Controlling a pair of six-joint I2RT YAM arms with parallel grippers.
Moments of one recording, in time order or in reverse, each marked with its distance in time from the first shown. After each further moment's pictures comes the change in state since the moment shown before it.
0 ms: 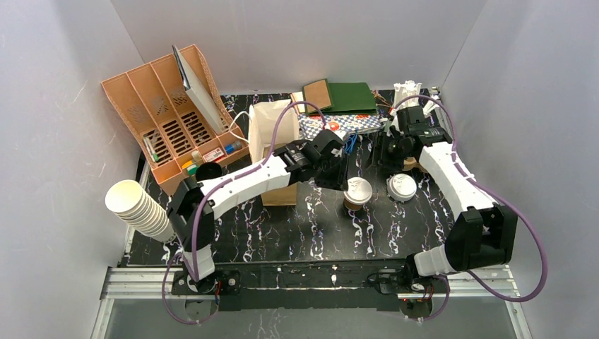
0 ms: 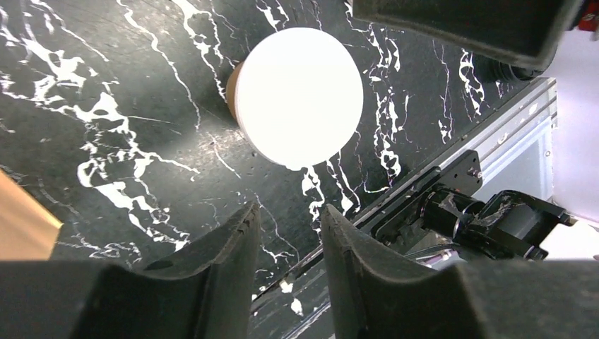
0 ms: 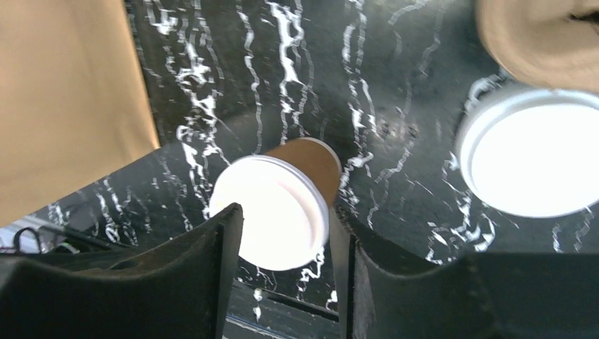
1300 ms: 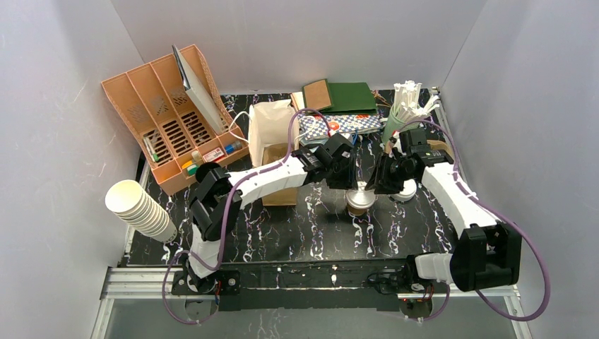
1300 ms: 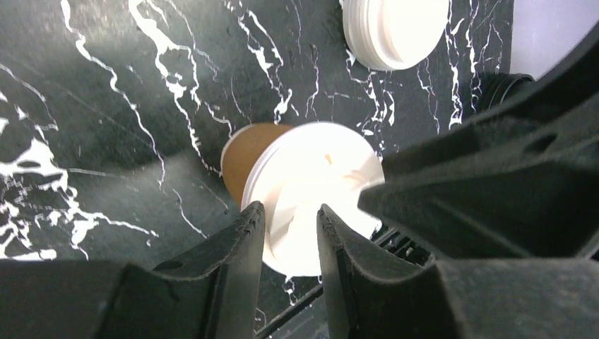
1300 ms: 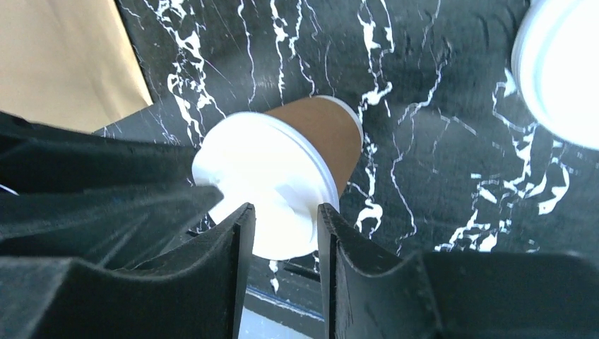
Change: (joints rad) left arm -0.005 0.179 0.005 0.174 0.011 -0.180; right arm -0.027 -0.116 -0.241 0.084 -0.136 0.065
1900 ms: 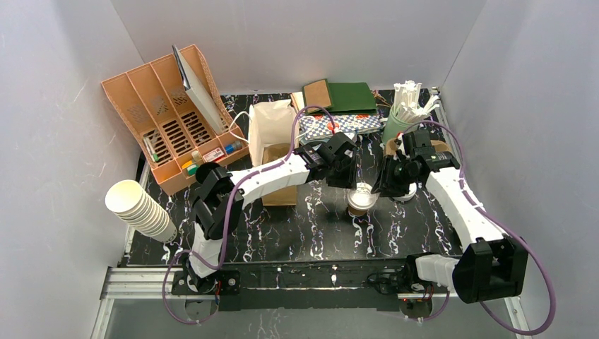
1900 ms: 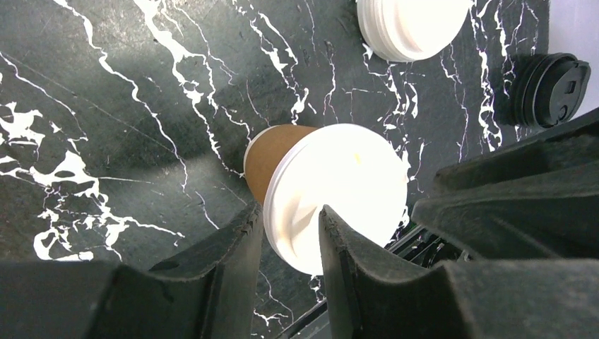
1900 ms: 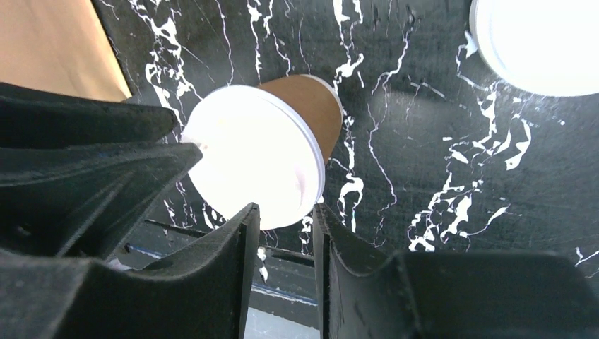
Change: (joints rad) left arm 0.002 0.037 0.074 -0.060 -0.026 0.116; right arm 0.003 -0.098 -0.005 -0.123 0.082 0.018
